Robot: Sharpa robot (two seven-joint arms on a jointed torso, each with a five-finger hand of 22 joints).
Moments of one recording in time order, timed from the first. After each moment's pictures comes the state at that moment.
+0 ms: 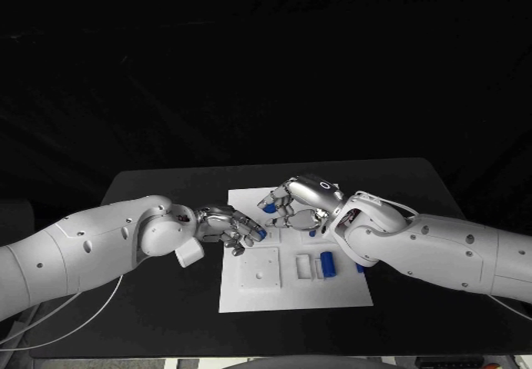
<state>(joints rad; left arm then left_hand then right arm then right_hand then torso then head) 1.17 -0.67 -0.13 1.26 -0.22 0.35 -0.14 1.25 0.07 0.32 -0.23 0.25 1.12 0.04 0.12 0.41 1.33 -0.02 0.45 0.10 1.35 -0.08 1.08 0.61 0.06 1.24 -0.10 0.43 1.31 1.10 -0.75 -0.08 1.53 -1.47 -0.58 0.23 1.31 -0.08 0.18 -0.23 0.20 1.11 0.10 0.07 0.07 1.11 0.01 0.89 0.68 1.09 -0.03 1.01 0.79 0.08 1.29 -0.05 0.16 1.27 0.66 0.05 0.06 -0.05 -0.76</state>
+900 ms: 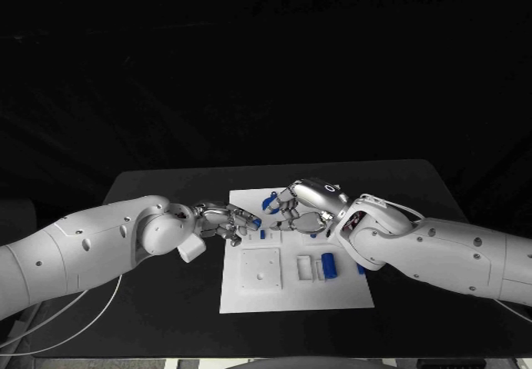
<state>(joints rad) 1.17 -0.67 -0.13 1.25 -0.16 0.19 -0.12 1.26 0.05 0.26 -0.22 0.18 1.19 -0.01 0.07 0.35 1.40 -0.04 0.53 0.13 1.37 -0.10 1.08 0.62 0.05 1.25 -0.12 0.43 1.31 1.10 -0.77 -0.08 1.54 -1.45 -0.55 0.23 1.29 -0.07 0.19 -0.26 0.21 1.18 0.08 0.07 0.07 1.12 0.00 0.92 0.69 1.10 -0.04 1.04 0.80 0.08 1.29 -0.05 0.19 1.31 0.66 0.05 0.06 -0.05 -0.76</state>
